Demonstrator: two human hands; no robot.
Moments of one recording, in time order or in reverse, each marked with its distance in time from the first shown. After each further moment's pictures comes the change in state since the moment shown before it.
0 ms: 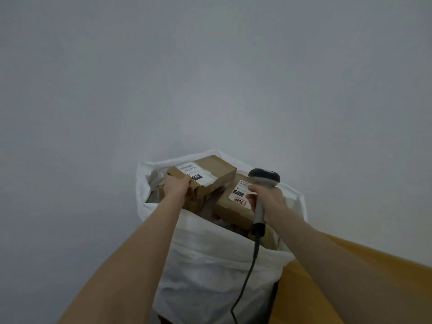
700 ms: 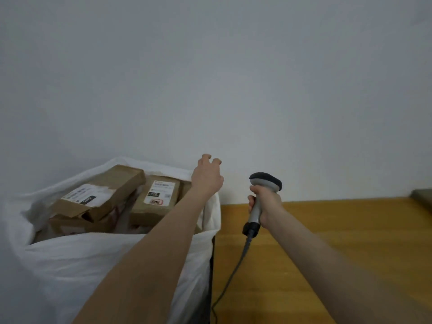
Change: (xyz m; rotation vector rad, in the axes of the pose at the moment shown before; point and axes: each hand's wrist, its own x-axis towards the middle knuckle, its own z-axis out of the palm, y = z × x) left_hand -0.175 0.023 0.181 0.912 -0.648 0.993; right_hand -0.057 0.017 -0.166 0.361 0.388 -0.006
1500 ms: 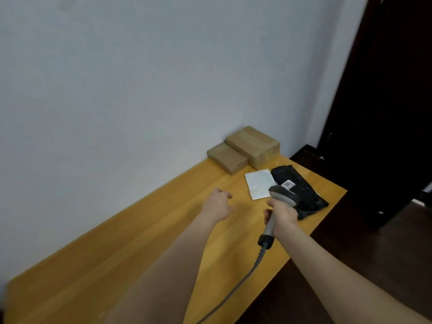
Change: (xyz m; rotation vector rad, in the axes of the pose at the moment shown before) left_hand -0.125 0.566 0.274 -0.065 -0.645 0.627; right_hand -0.042 -0.093 -0.594 0.375 0.869 -0.035
